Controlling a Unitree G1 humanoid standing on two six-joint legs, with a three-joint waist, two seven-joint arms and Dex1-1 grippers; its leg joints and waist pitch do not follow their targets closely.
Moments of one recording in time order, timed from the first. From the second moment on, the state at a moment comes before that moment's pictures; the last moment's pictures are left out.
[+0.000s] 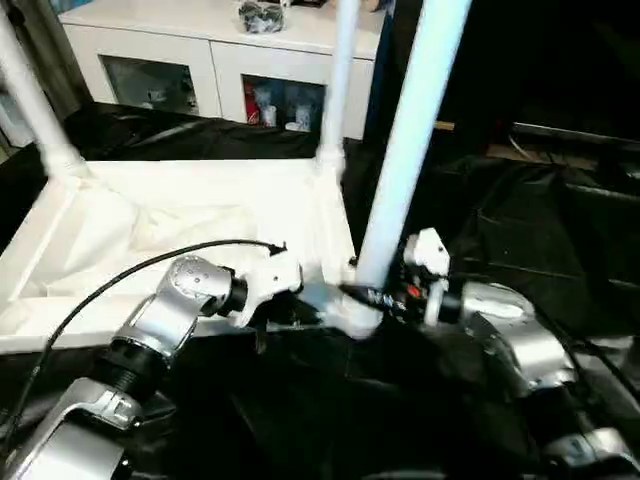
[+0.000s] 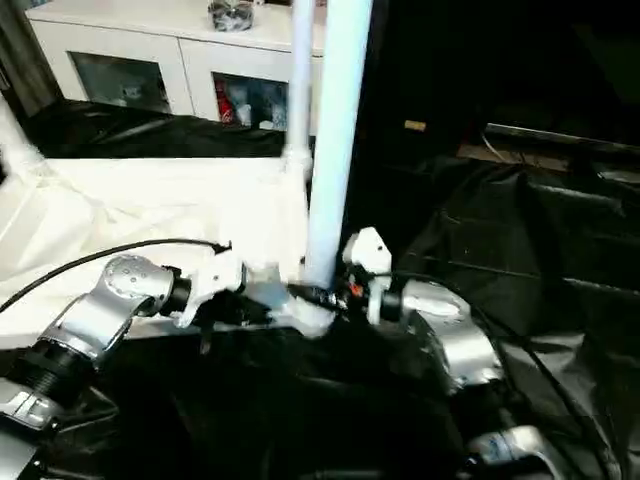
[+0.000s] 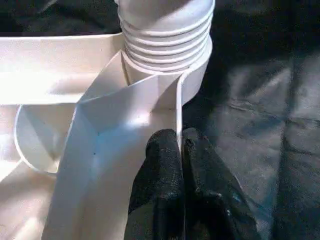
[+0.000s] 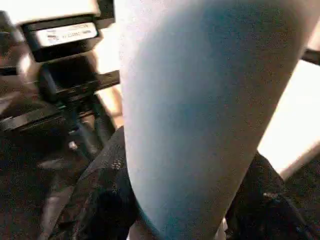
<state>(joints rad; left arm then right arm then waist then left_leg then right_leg) -0.57 0.39 -0.37 0.48 0.01 0.17 -1.12 -0.42 -0.27 0.17 0.42 0.25 0.05 0.88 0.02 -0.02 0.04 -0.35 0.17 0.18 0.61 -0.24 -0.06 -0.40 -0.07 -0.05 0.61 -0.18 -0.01</state>
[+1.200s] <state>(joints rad) -0.70 0.16 -0.31 0.58 0.10 0.41 -0.72 -0.67 -0.04 0.02 0.80 0.12 0.12 0.32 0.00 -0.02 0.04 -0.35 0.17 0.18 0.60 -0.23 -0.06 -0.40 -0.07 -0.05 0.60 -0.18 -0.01</state>
